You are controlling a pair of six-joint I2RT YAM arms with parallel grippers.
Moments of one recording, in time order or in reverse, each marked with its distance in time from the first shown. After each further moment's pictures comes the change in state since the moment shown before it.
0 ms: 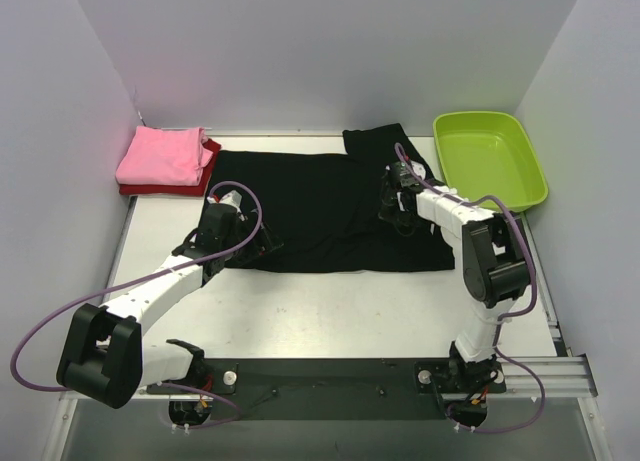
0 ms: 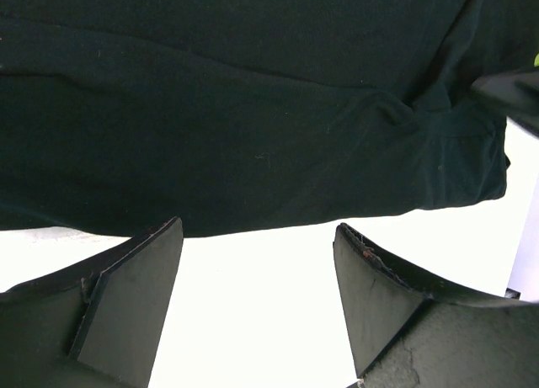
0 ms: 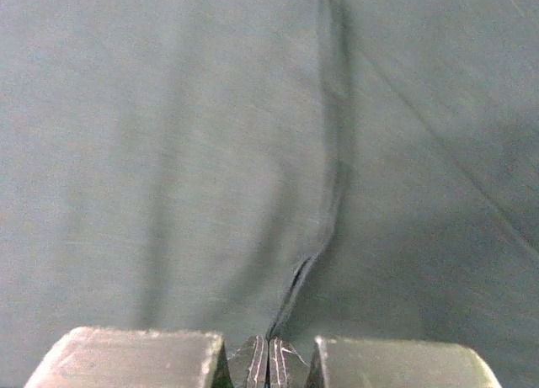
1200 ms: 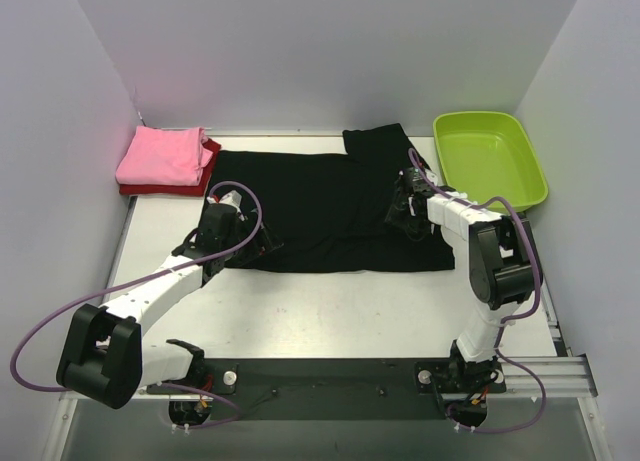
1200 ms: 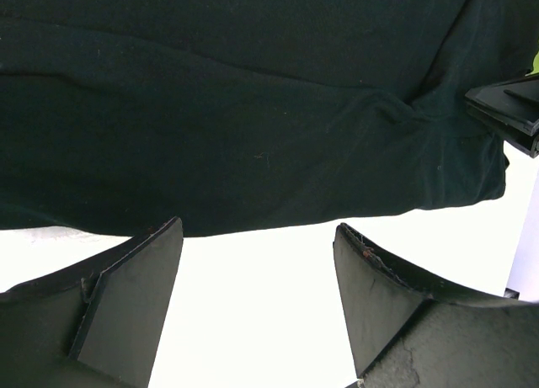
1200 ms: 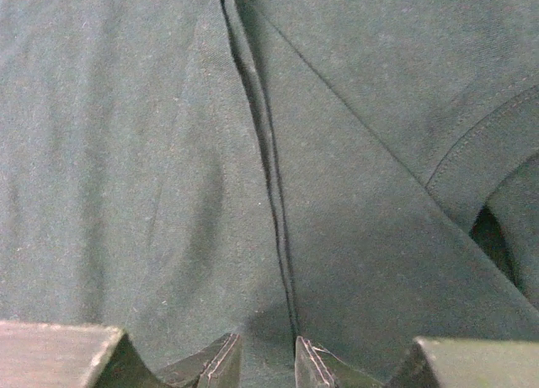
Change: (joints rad) left arm -0.001 -0.002 0.000 -0.001 0.000 -0.002; right arm -0.064 -0.029 -0.068 0.035 -0.031 0.003
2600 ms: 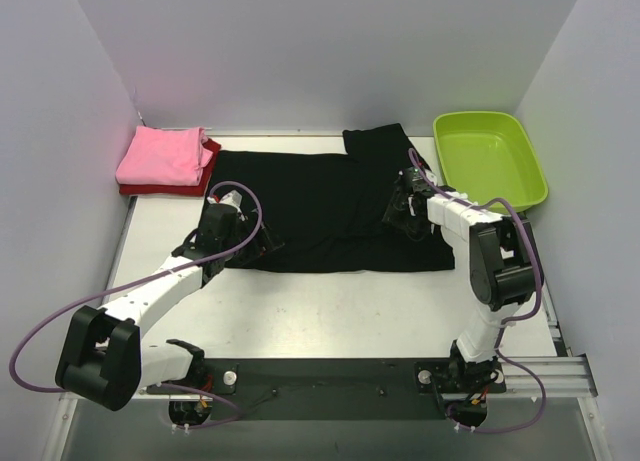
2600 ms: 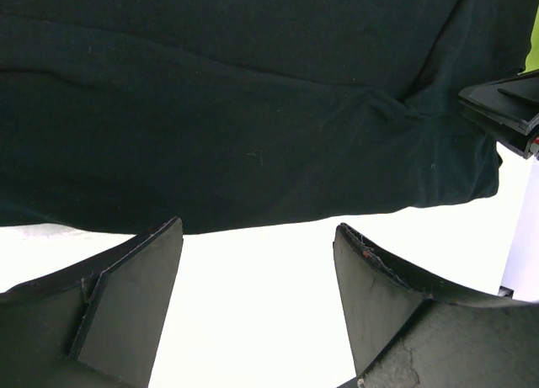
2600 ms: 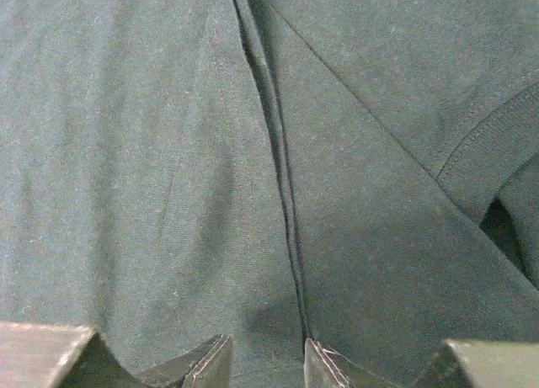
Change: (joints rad) left arm -0.009 -0.010 0.000 -0.002 0.000 -0.011; right arm 0.010 -0.010 0.000 -0.011 -0.019 0.008
